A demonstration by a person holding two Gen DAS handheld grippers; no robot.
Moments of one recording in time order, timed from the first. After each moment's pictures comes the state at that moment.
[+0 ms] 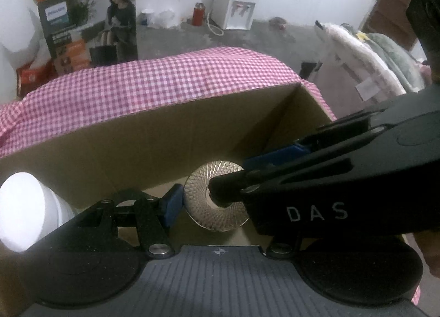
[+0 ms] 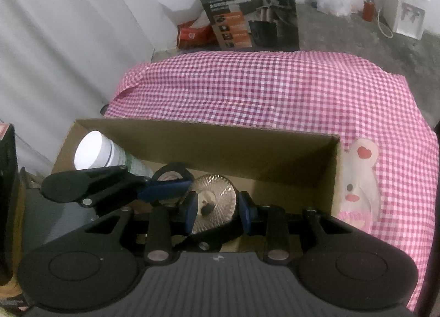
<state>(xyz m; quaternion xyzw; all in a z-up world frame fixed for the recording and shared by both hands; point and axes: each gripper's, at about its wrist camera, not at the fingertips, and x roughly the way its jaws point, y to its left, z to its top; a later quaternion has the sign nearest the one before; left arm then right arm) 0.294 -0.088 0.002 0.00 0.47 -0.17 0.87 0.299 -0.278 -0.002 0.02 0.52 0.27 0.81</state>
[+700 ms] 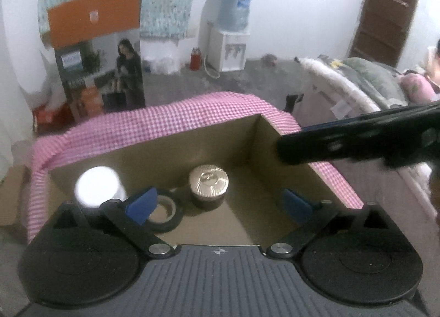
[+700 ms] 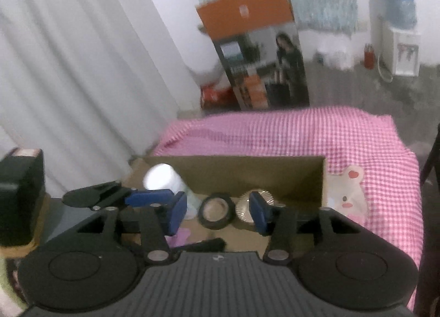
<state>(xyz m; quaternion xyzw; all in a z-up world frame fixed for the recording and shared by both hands) 0.195 -0.068 0.074 0.03 0.37 -0.17 0.91 0.200 -0.330 0.079 0.09 0.39 0.30 0.87</state>
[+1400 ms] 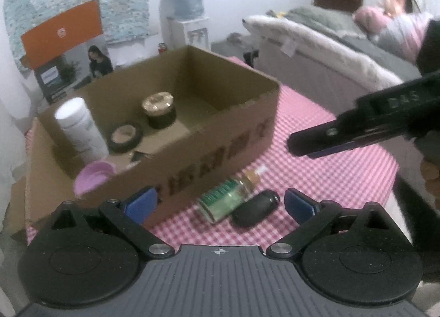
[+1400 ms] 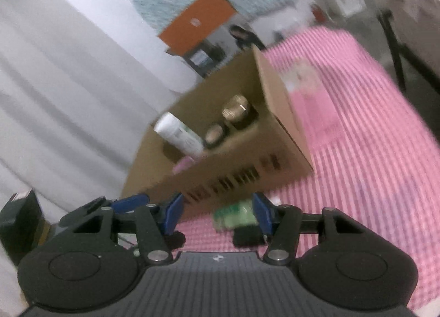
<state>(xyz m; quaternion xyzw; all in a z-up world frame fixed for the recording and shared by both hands) 0.072 -0.098 0.012 0.13 0.37 -0.23 0.89 0.033 -0.421 -0.019 0.28 0.39 0.24 0.84</state>
